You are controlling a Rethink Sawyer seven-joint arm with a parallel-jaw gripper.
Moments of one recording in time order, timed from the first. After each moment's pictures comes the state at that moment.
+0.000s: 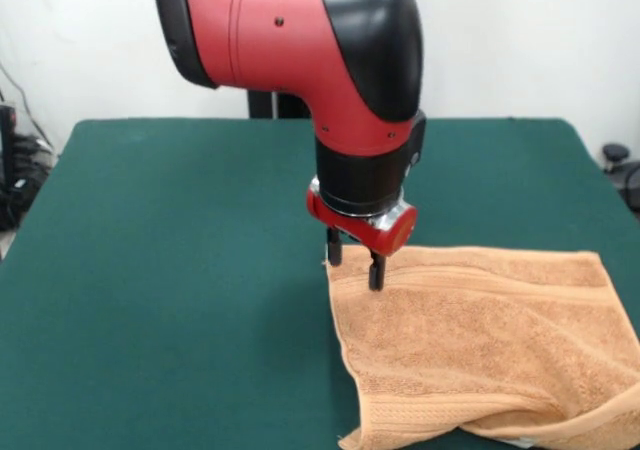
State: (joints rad) arm -0.21 -0.35 0.02 1.41 -0.05 0.61 2.30
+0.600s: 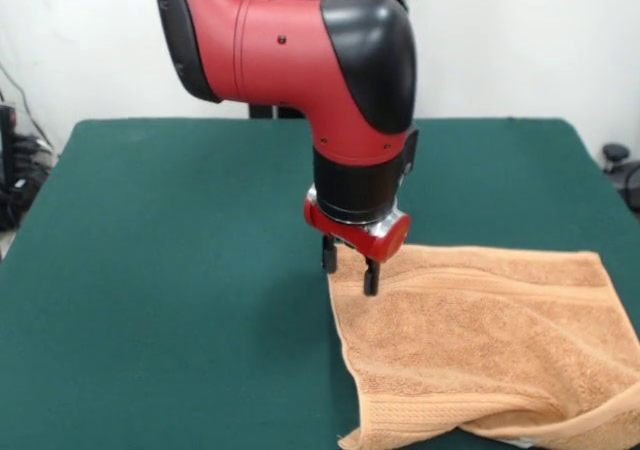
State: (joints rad) arm -0.22 -0.34 0.03 1.43 -0.09 0.55 2.30
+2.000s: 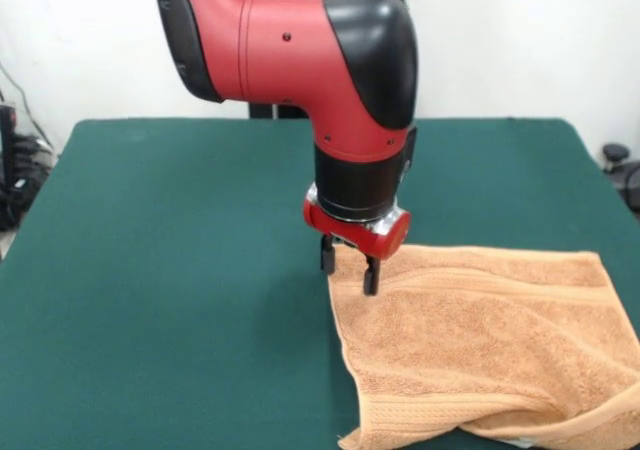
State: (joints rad) arm -0.23 -0.36 0.06 1.44 -0.16 0.54 2.30
